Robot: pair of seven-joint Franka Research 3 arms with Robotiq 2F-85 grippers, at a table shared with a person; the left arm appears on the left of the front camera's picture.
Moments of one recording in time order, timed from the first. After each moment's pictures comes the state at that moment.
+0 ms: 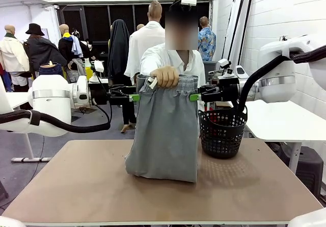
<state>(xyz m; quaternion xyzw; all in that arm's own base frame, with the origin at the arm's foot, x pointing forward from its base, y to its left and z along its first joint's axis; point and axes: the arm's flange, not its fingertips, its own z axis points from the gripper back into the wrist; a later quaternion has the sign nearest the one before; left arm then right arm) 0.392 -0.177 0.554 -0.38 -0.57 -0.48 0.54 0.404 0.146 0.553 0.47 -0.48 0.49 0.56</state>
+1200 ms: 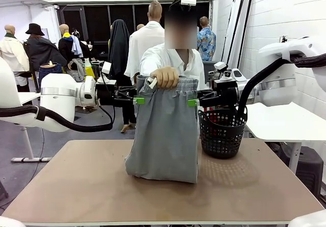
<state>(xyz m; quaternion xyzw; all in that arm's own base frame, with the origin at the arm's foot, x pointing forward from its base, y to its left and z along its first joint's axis) 0.410 -0.198 0.548 -0.43 -0.53 -0.53 0.50 0.377 0.162 0.547 0.49 -0.44 0.50 0.56</state>
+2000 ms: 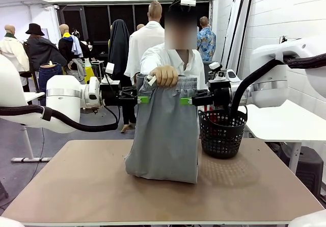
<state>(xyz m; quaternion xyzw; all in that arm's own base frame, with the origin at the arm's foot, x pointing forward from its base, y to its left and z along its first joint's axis) 0.413 -0.212 0.545 -0.45 -0.53 -0.51 0.50 0.380 0.182 0.545 0.49 -0.46 0.48 0.57</state>
